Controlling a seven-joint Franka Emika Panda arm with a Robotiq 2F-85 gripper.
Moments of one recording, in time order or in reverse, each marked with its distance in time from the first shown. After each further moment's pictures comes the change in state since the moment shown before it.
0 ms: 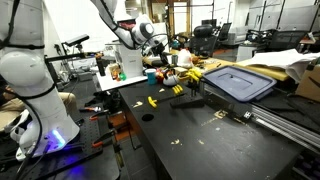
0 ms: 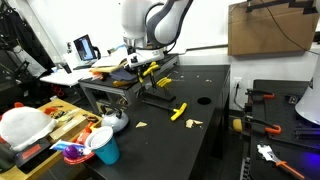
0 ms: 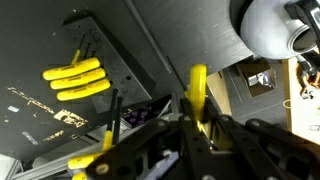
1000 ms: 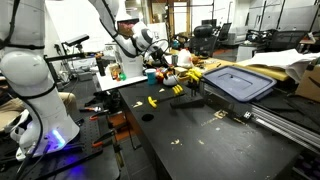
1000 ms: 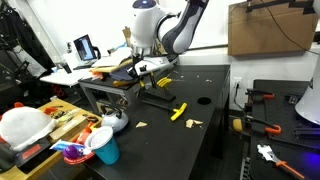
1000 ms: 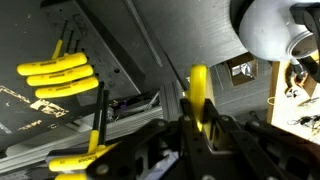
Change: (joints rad) arm 0.061 0.026 -0.109 -0.064 -0.269 0.203 0.175
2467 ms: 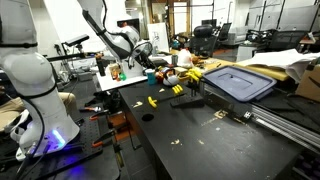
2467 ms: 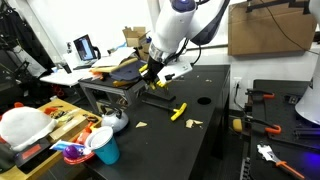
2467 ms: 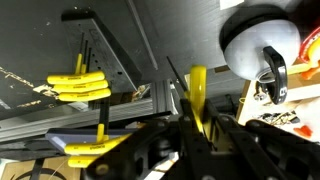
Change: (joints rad) arm 0.137 -0.190 -0.071 -0.219 -0.767 -0.005 0.663
